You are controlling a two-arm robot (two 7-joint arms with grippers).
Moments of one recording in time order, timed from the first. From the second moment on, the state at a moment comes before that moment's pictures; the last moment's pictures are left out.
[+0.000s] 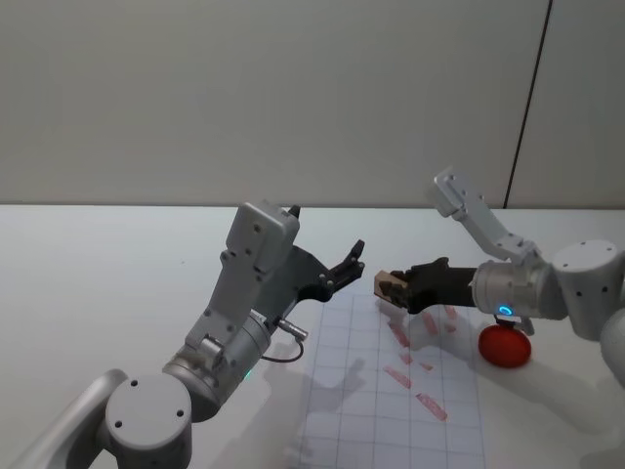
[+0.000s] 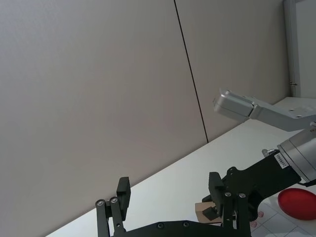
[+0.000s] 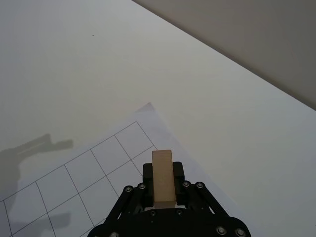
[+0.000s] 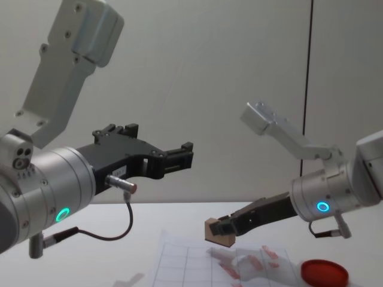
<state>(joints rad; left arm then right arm) -0.24 0.38 0.45 -1.63 -0.20 0.01 -0.01 0.87 0.03 -0.40 -0.55 -0.03 0.16 0.75</state>
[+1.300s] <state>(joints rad) -0.24 0.38 0.45 -1.63 -0.20 0.01 -0.01 0.96 -0.02 -0.45 -0.38 -0.07 0.17 0.75</state>
